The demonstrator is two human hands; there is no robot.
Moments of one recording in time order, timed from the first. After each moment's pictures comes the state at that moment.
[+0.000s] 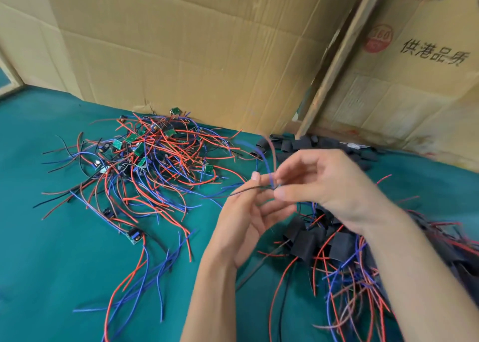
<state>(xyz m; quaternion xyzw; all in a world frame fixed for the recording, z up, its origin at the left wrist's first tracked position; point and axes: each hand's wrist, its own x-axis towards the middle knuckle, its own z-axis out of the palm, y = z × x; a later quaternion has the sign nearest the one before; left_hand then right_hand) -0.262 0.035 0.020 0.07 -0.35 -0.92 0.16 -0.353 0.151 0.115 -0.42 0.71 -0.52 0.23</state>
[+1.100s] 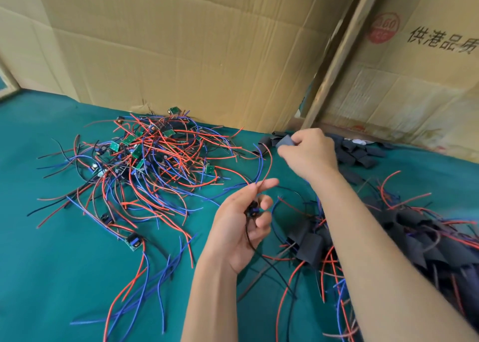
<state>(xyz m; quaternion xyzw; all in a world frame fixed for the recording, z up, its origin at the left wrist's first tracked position) -0.258 0.024 0.016 0.14 -0.32 -0.93 0.11 -0.416 0.080 0.077 -0.20 0.92 -0.34 -0.06</state>
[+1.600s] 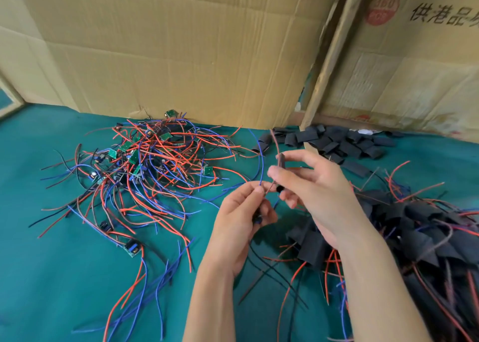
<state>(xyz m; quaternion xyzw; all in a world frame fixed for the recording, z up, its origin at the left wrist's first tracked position) -0.262 0.029 0.012 0.14 -0.49 -0.84 0.19 -0.352 0.133 0.063 -0.25 0.68 -0.66 0.20</state>
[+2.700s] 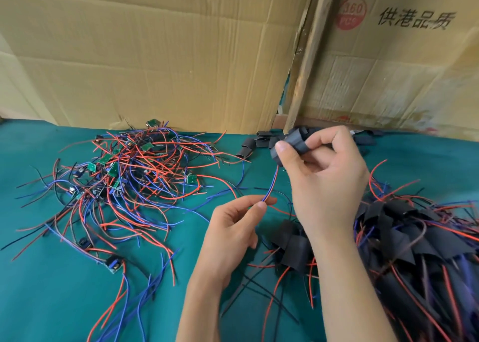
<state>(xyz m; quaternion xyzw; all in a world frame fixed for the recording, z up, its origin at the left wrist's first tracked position) -0.265 0.037 0.002 0.14 -0.66 -0.71 0.21 -0.349 0.132 0.078 -0.22 0.70 -0.64 -0.25</state>
